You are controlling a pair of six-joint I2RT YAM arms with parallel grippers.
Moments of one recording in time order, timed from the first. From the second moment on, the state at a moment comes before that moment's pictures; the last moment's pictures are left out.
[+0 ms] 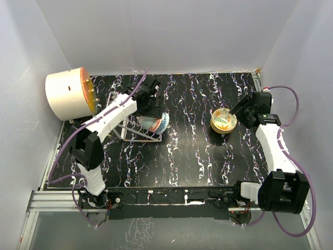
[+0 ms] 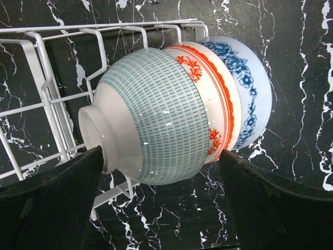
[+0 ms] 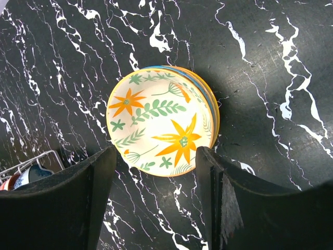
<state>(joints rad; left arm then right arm) -0.60 1.80 1.66 -0.97 -0.21 -0.38 -0.12 1.20 0.98 -0.53 -0.04 0.63</state>
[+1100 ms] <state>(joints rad) -0.61 1.81 1.67 -0.97 -0.25 -0.34 -0.12 1.25 0.98 -0.53 -0.06 0.62</state>
